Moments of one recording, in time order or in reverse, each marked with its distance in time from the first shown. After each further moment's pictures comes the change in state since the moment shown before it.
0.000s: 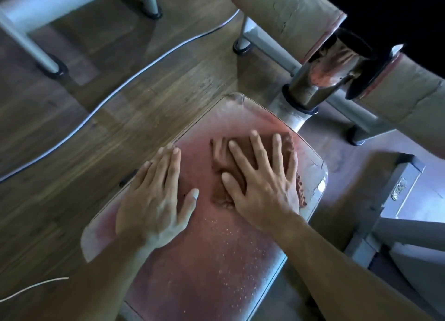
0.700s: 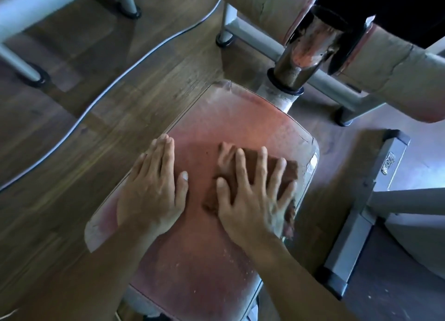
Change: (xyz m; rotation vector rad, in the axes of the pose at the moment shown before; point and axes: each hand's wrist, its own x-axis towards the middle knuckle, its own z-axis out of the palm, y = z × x) left_hand -0.001 -0.002 0.009 -0.146 0.089 0.012; right_hand -0.057 -0.048 0.021 0.118 0.024 0.411
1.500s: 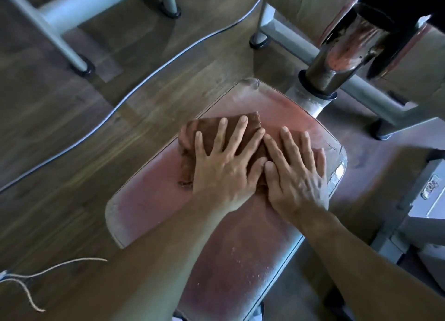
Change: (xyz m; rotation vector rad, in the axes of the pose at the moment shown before) left_hand 0.038 0.082 0.012 0.051 -0.107 0.014; right_hand 0.058 0.055 -0.012 0.013 0.119 -0.396
